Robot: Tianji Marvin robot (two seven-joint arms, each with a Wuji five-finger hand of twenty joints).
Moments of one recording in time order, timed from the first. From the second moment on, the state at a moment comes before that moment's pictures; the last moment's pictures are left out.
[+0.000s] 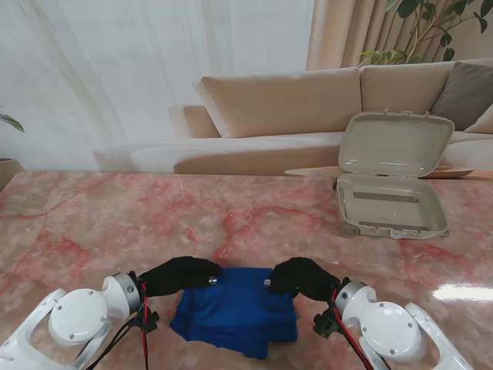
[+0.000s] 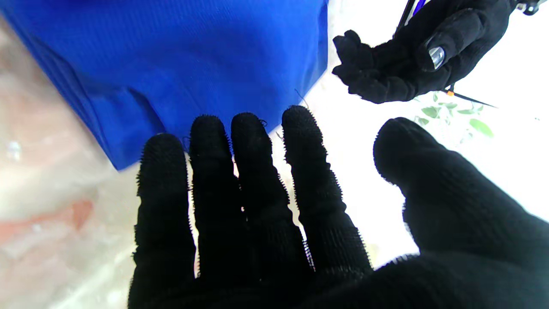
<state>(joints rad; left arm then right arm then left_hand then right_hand) 1.75 -1.03 -1.30 -1.82 0.16 -0.03 -0.47 -1.84 -1.06 1.31 -1.88 -0.20 0.06 0.32 1.05 -0.04 0.00 -0.06 0.56 0.18 0.27 0.37 0.56 0.29 0.36 0.48 0.47 0.38 0.50 0.76 0.08 0.35 1.02 0.81 0.54 -0.43 0.75 0.00 0.92 0.19 0.57 0.66 0.93 0.29 0.50 0.48 0.85 0.30 0.38 0.36 0.43 0.34 1.17 0.34</state>
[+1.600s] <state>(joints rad) 1.78 -1.11 -1.36 -1.77 0.46 -0.02 -0.04 -1.41 -1.08 1.35 -1.45 -0.69 0.13 0.12 1.05 -0.04 0.00 -0.06 0.57 0.18 0.29 0.37 0.56 0.27 0.36 0.47 0.47 0.38 0.47 0.72 0.06 0.36 1.01 0.78 0.41 -0.86 1.00 -0.08 0.55 0.18 0.35 0.66 0.34 0.22 0.49 0.40 0.35 0.12 0.23 0.24 0.12 0.10 0.88 0.32</state>
